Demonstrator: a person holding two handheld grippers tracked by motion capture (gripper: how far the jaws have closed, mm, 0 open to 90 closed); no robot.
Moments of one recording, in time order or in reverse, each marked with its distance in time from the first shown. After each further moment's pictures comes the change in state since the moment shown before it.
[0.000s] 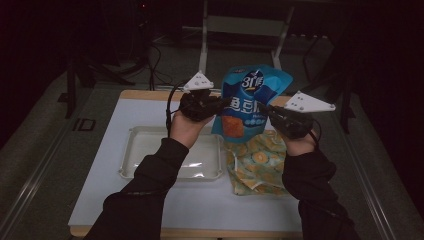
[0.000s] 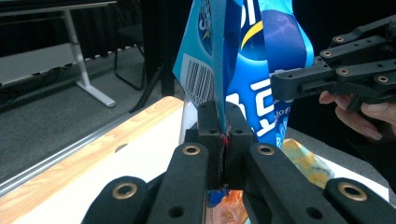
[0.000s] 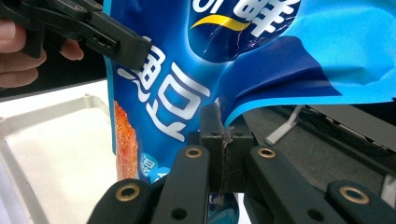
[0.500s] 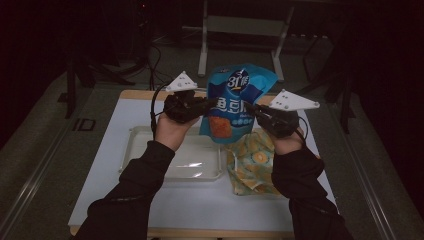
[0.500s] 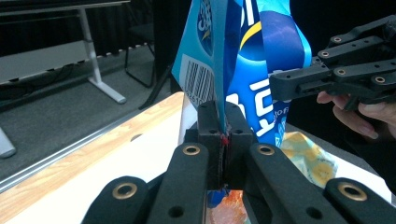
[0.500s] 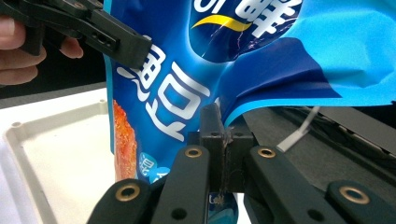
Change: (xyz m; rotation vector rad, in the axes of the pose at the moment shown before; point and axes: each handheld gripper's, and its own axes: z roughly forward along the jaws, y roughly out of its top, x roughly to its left) left arm 0.010 -0.008 -0.034 0.002 0.042 -0.011; right arm 0.020 0.012 0.020 -0.009 0.047 -0.024
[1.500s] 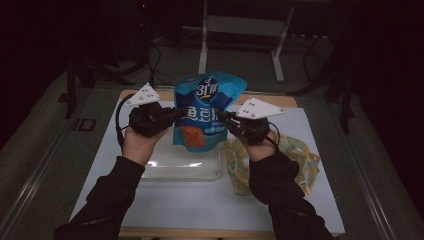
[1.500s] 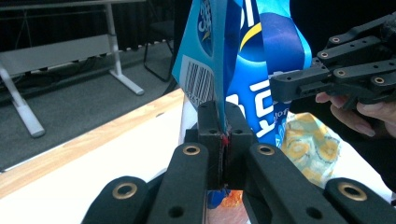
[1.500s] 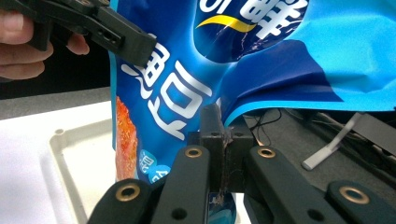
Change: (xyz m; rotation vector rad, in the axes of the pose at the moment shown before) left arm 0.012 -0.032 -0.064 -0.003 0.062 -0.036; right arm 0.054 0.013 0.035 -0.010 0.098 -0.044
